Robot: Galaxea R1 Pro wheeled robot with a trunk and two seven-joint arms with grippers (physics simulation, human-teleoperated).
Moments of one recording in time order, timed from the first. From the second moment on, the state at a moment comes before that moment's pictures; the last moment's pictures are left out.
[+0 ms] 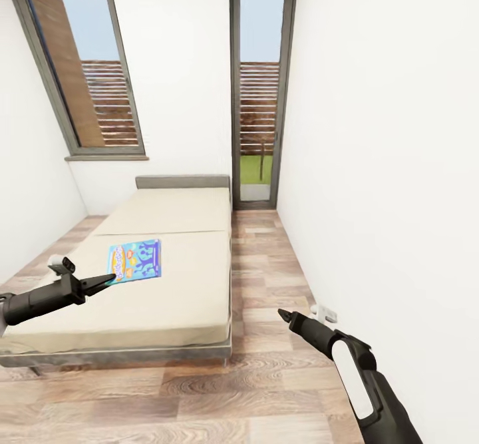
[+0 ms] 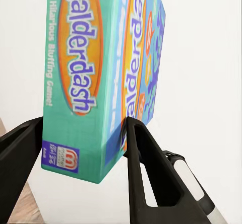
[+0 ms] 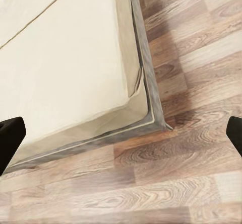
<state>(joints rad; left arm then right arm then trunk) -0.57 0.51 0.26 -1.03 0.47 1.04 -1.36 -0.36 0.06 -0.05 -1.25 -0.52 0.63 0.01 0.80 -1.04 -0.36</state>
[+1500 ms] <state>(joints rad) -0.57 0.52 0.26 -1.03 0.47 1.04 -1.36 -0.35 0.06 -0.04 -1.25 -0.52 0.63 0.01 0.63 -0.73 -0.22</state>
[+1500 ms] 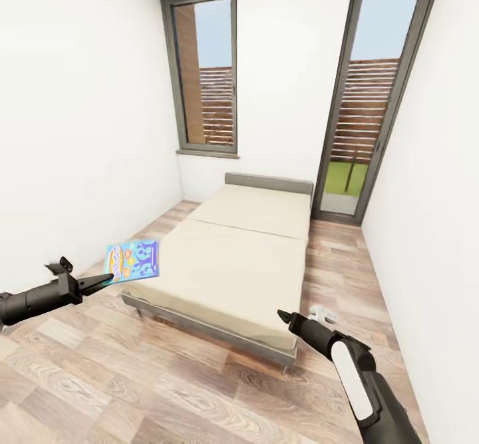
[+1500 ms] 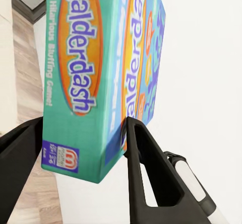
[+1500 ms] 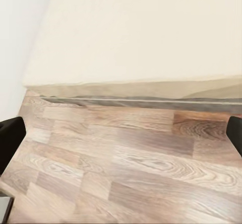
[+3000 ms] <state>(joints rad) -0.57 0.52 0.26 -1.03 0.47 1.04 -1.36 -0.35 0.06 -0.03 -1.25 -0.52 0.62 0.01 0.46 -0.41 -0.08</state>
